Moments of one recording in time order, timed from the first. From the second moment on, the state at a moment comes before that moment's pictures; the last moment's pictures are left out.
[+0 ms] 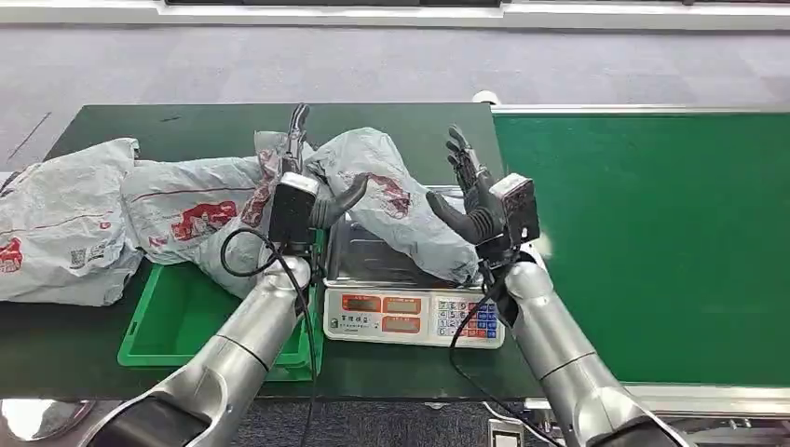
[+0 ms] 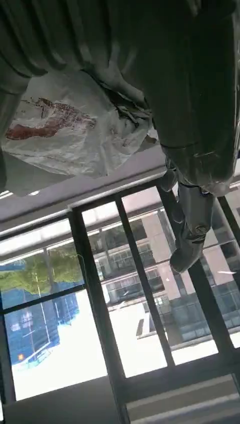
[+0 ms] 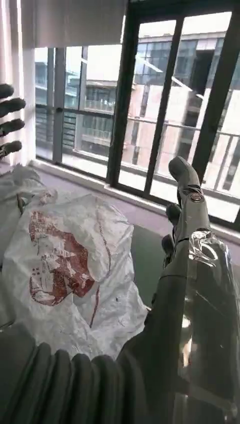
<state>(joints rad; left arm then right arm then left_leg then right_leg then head) -0.74 -0.29 -0.32 -0.67 -0.11 0.47 -0.70 -0.60 0.04 0.29 -0.94 -0.13 0.07 -0.47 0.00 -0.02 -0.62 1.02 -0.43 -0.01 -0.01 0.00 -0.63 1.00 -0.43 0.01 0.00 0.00</state>
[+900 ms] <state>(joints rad) -0.91 -0.35 -0.78 -0.44 -0.86 0.08 -0.14 -0.65 -0.05 0.02 -0.81 -0.16 -0.22 -0.50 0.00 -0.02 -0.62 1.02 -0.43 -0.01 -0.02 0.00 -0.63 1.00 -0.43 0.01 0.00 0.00</state>
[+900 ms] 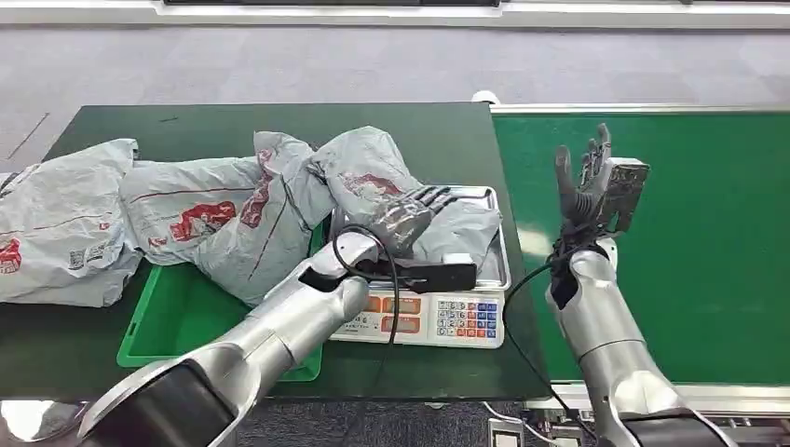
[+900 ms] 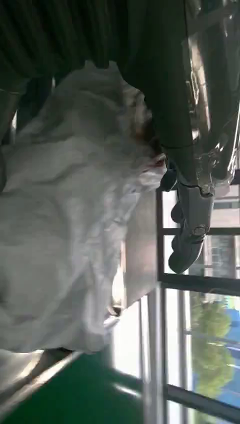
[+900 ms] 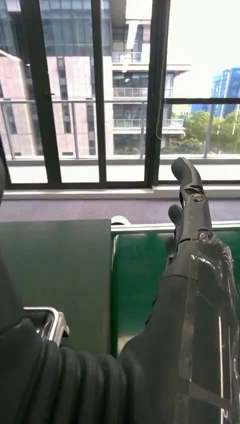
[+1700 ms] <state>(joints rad) -1.03 -0.36 -1.13 -0.36 -0.89 -0.16 -0.05 -0.67 -0.05 -0.03 -0.83 -0.13 -0.14 -0.49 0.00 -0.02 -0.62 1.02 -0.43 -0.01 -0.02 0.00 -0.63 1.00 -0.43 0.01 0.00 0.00</state>
